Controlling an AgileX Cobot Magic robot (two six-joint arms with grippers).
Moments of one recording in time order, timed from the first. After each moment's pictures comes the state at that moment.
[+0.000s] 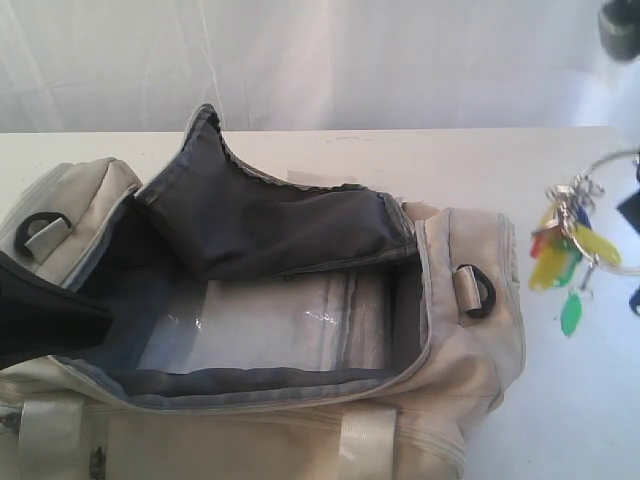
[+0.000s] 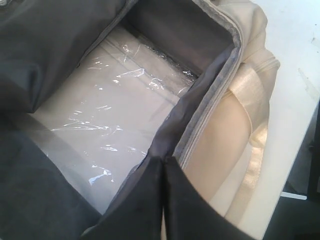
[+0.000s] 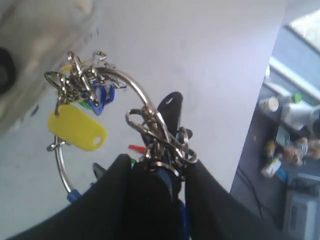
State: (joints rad) left arm -0.22 0.82 -0.67 -0.75 0.88 0.91; right arm 0.28 1.09 -1.12 -0.41 1.23 0.00
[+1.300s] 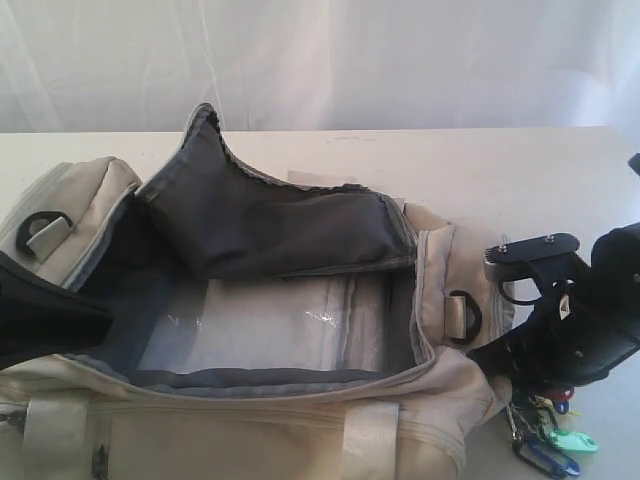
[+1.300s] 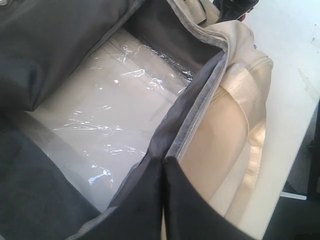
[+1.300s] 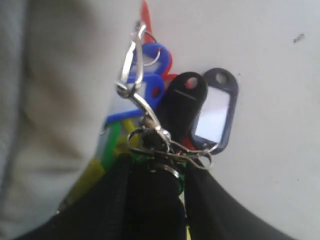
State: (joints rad) left arm -0.22 0.82 -0.67 -0.75 0.88 0.91; right arm 0.15 1.59 -0.66 -0.09 0.44 0.16
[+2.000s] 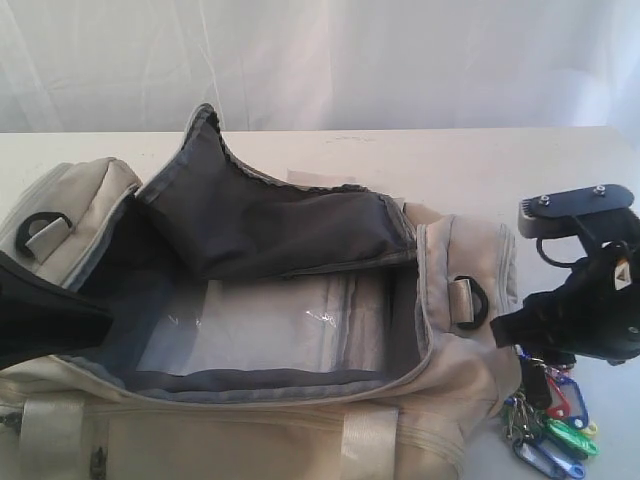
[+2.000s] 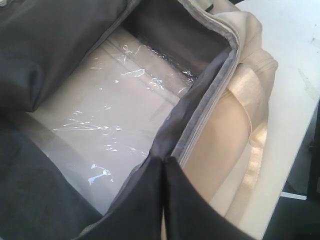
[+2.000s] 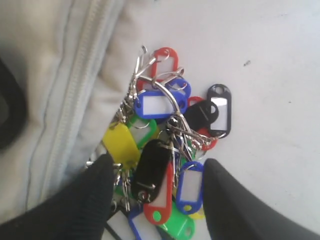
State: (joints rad) left arm -0.22 0.82 -0.67 -0.75 0.88 0.91; right arm 0.15 1.28 -0.66 -0.08 0.59 0.16
